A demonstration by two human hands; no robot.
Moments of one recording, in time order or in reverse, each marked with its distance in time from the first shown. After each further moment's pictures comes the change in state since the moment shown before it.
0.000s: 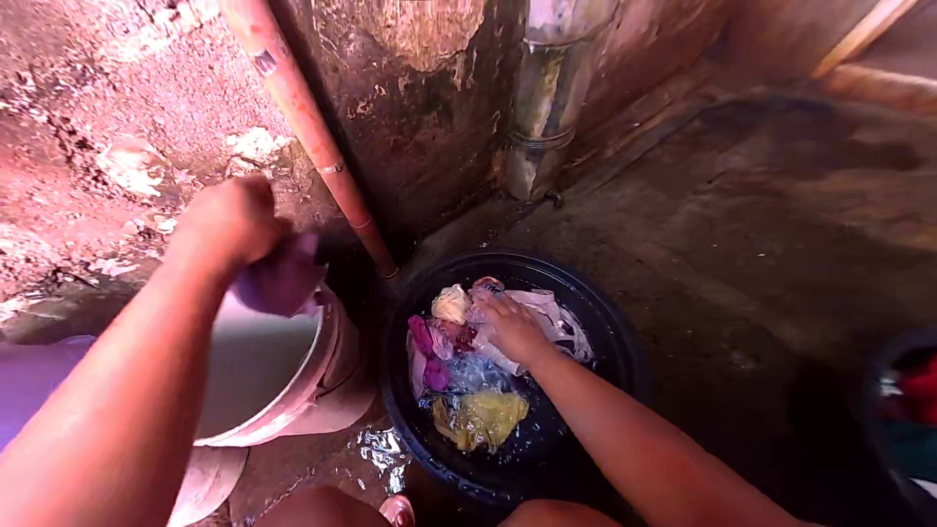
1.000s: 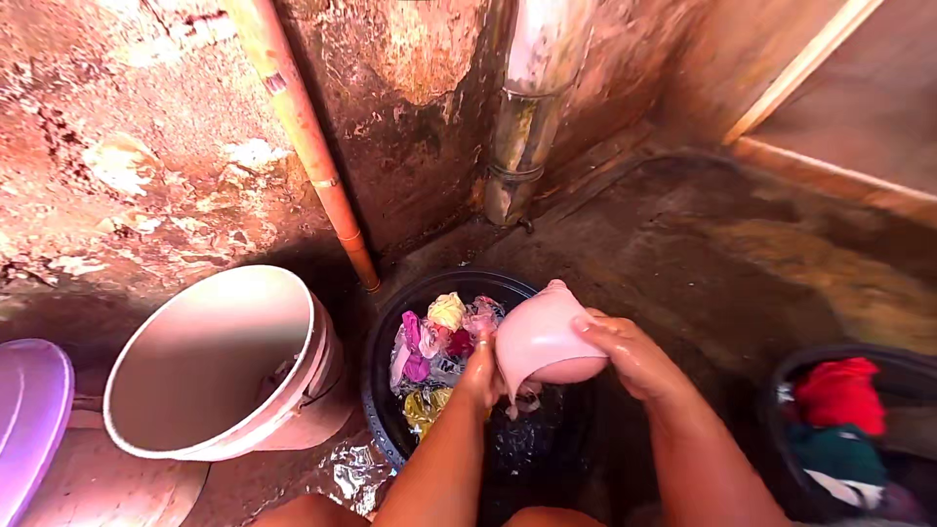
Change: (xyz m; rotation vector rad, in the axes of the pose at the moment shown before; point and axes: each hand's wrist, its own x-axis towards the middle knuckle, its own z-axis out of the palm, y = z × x) left_hand -0.131 0.217 0.280 -1.796 -0.952 -0.264; right_hand -0.134 0.006 -0.136 0.810 0.370 0.191
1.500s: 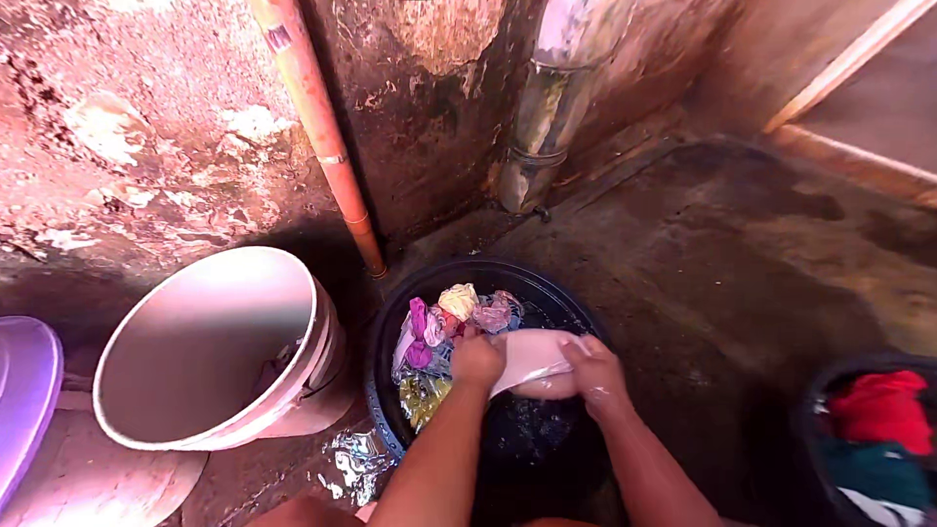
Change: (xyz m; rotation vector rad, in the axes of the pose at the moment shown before) left_hand 0.019 0.015 -0.025 1.322 0.378 0.072; right_hand 0.018 0.093 0.063 -0.031 0.292 0.233
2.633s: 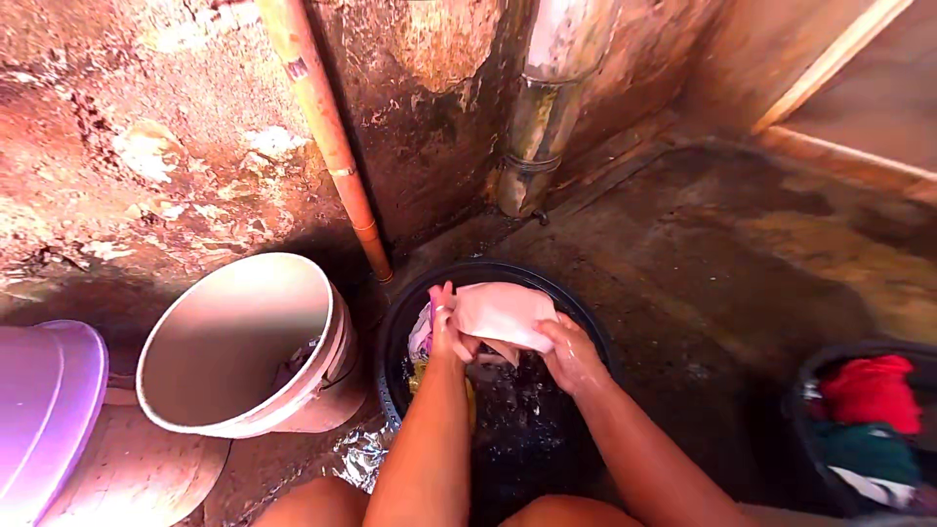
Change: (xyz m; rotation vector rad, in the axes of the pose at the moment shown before) left_hand -0.012 -0.016 -0.044 -1.781 -0.050 0.269; right_hand -0.034 -0.069 0.026 0.587 -0.183 0.129
